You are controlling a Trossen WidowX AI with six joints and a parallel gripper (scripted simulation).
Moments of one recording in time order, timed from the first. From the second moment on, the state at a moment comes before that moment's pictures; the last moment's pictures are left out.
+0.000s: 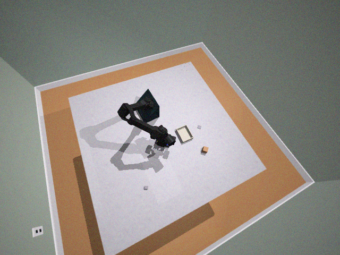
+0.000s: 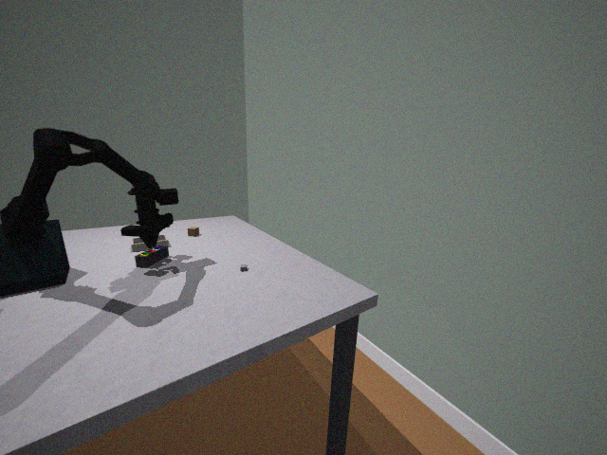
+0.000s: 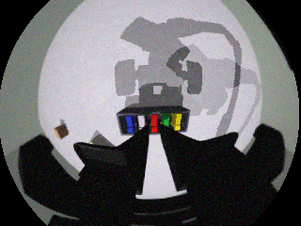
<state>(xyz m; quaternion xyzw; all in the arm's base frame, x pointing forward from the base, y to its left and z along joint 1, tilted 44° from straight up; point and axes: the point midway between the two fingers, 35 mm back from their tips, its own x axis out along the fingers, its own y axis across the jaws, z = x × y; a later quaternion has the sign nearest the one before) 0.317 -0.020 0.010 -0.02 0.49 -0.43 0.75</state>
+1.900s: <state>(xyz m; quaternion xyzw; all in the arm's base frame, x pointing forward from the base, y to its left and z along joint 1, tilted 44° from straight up) 0.317 -0.028 0.001 -0.02 0.50 -0.44 0.75</state>
